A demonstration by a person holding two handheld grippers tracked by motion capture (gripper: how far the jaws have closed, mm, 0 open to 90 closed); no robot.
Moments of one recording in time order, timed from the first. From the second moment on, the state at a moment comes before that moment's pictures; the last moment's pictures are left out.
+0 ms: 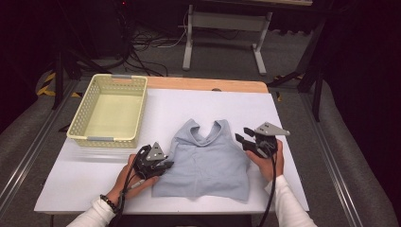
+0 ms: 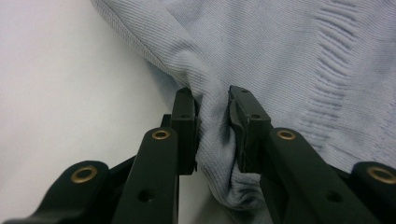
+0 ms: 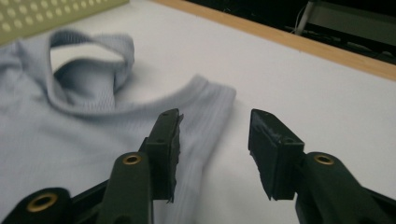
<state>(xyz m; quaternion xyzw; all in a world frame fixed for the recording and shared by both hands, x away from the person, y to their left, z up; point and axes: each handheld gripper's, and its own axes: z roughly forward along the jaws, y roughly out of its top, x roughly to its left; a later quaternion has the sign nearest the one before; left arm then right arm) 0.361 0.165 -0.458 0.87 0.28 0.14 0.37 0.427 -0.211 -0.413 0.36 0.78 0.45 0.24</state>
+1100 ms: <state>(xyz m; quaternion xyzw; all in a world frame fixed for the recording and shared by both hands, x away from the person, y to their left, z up) 0.364 0.158 -0.398 0.84 0.26 0.20 0.43 0.499 -0.162 -0.449 0.36 0.84 0.37 0.15</state>
